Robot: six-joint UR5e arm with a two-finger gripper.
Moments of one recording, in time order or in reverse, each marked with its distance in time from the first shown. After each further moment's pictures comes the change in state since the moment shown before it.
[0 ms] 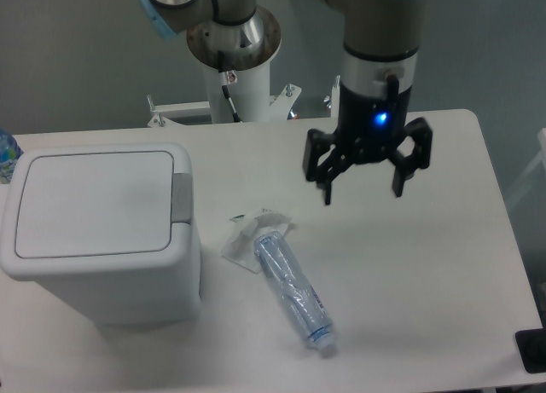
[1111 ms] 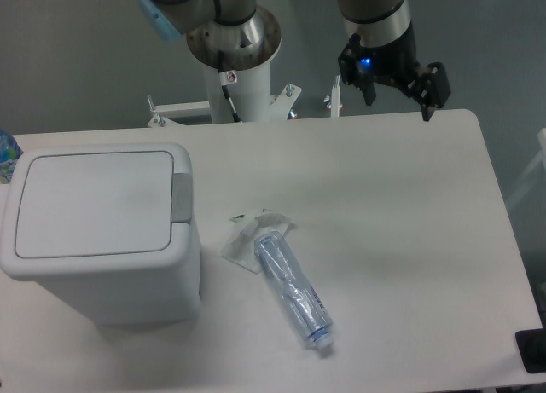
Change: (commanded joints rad) arm 0.092 0.193 -0.264 -0.009 0.567 0.968
